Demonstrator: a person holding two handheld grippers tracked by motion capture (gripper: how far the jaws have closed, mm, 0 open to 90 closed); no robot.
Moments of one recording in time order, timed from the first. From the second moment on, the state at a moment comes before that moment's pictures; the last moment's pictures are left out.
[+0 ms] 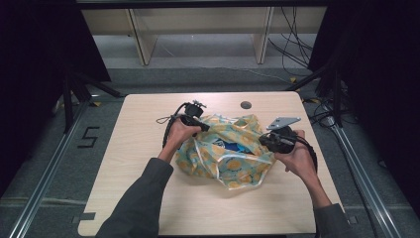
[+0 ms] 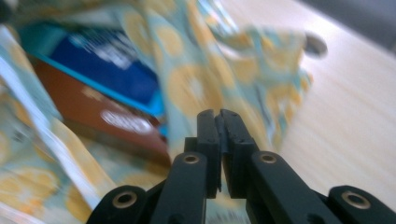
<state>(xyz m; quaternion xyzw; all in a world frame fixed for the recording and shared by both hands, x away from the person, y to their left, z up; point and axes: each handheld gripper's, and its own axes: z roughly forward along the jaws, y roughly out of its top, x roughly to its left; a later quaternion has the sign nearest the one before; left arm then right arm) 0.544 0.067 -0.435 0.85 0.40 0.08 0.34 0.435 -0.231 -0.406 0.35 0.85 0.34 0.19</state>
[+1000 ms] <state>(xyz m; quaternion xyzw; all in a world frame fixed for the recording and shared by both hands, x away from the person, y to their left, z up) 0.394 0.054 -0.455 0.93 0.21 0.00 0.29 0.499 -0.171 -0.441 0.33 0.89 0.27 0.17</state>
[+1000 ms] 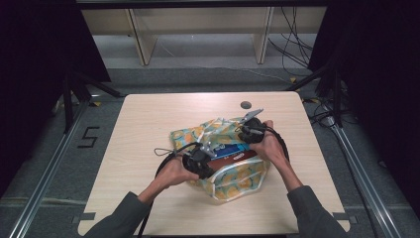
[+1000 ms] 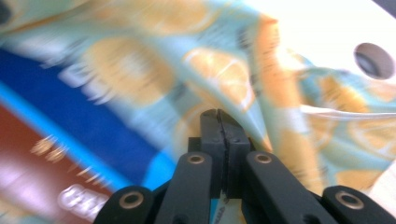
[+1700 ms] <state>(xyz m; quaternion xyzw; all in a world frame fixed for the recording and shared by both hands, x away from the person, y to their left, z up) 0.439 0.020 -0.424 0.92 0.22 0.08 0.32 0.509 -0.173 -0.419 0.35 0.88 0.29 0.17</state>
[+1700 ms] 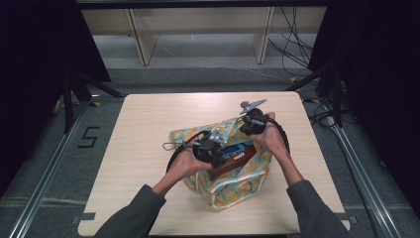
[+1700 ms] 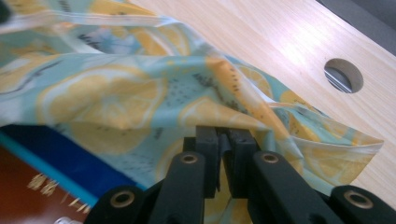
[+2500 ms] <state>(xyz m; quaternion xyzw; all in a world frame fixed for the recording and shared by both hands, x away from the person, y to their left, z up) 0.470 0.065 -0.423 0.88 0.30 0.13 0.34 0.503 -0.223 -0.435 0.39 0.85 0.30 0.19</state>
